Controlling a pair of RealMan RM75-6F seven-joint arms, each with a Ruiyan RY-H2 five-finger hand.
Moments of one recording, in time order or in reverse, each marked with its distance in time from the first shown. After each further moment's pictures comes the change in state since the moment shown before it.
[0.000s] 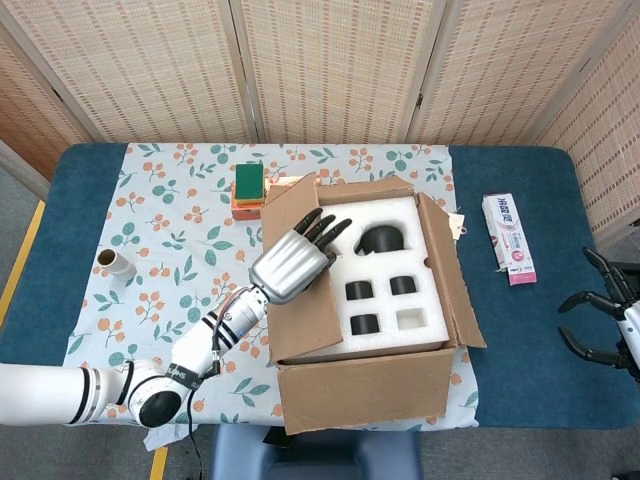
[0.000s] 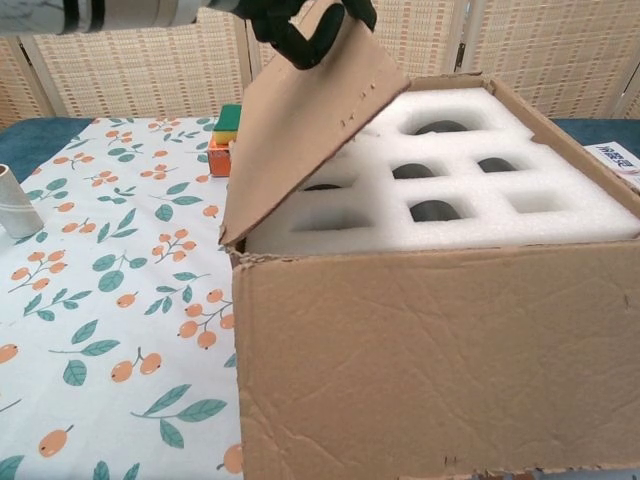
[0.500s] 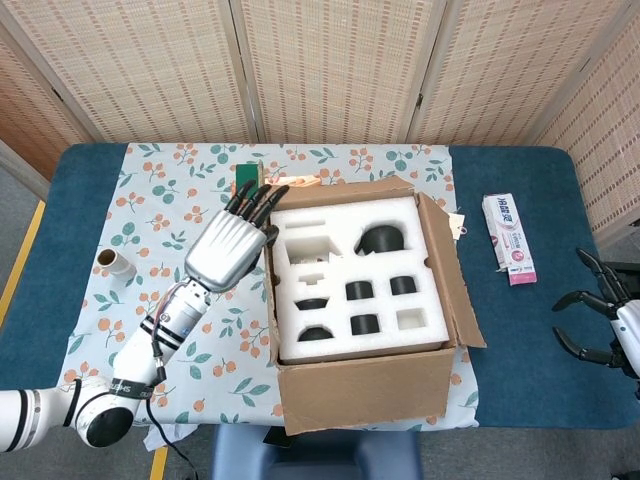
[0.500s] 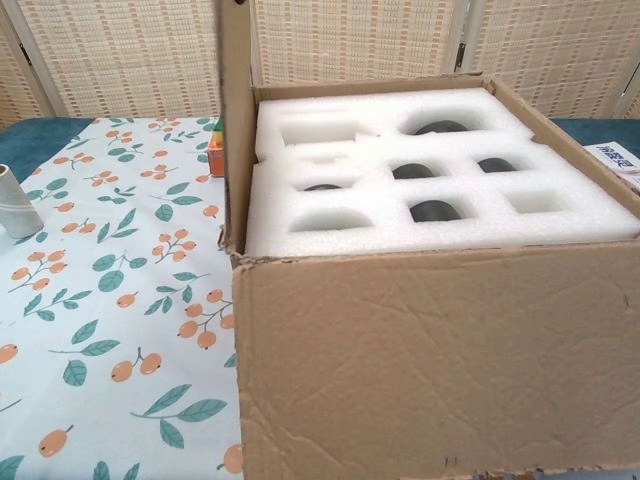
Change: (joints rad) left arm 0.172 0.161 0.009 -0.126 0.079 0.178 -0.020; right arm 0.005 0.003 -0.004 -0.019 0.001 -0.014 -0.030
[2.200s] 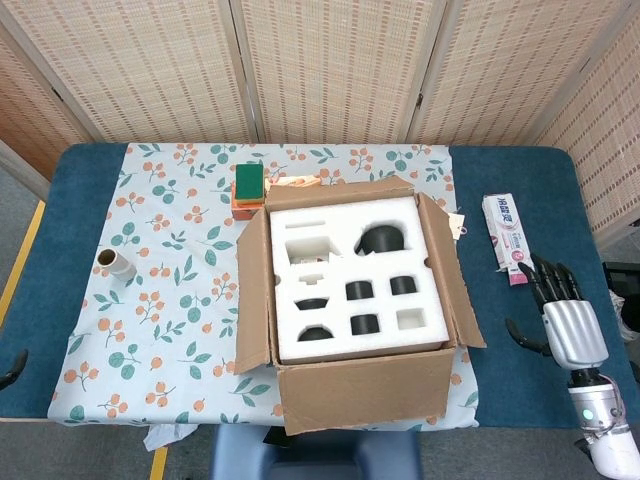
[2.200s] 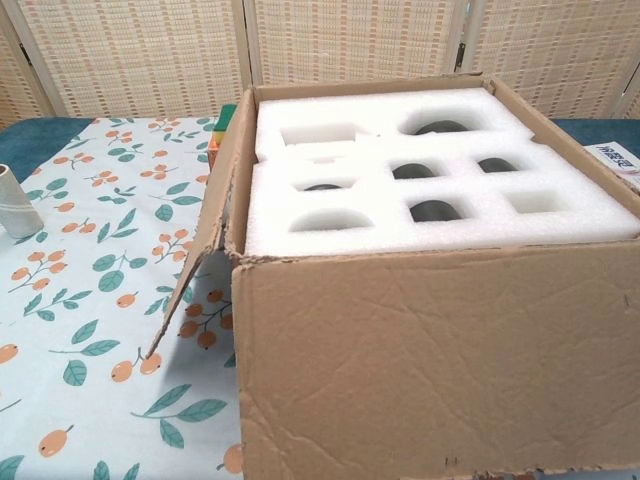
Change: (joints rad) left arm 0.967 -0.040 0.241 0.581 0.460 0.530 -0.788; right arm 0.020 -0.097 0.055 -0.309 0.201 -0.224 -0.875
